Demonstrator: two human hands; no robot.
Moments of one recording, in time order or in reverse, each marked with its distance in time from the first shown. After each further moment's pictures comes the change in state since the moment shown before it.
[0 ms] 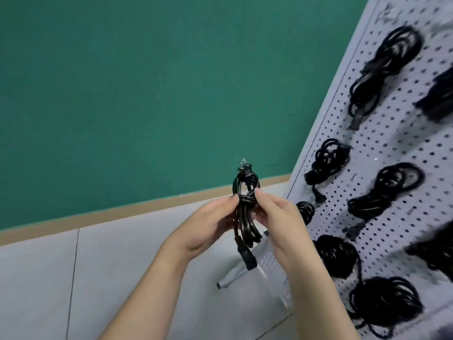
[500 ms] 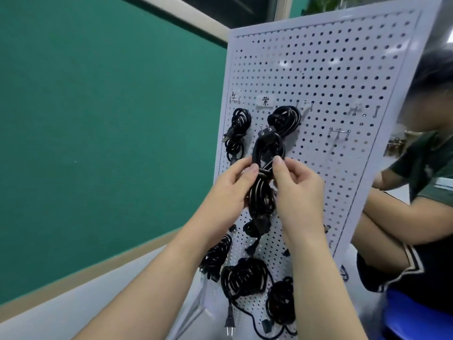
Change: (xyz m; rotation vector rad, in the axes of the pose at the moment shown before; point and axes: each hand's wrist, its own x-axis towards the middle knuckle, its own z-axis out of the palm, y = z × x) left_hand 0.048 0.111 0.217 0.197 -0.123 0.294; right_hand -0.097 -0.164 -0.138 0.047 0.604 -0.579
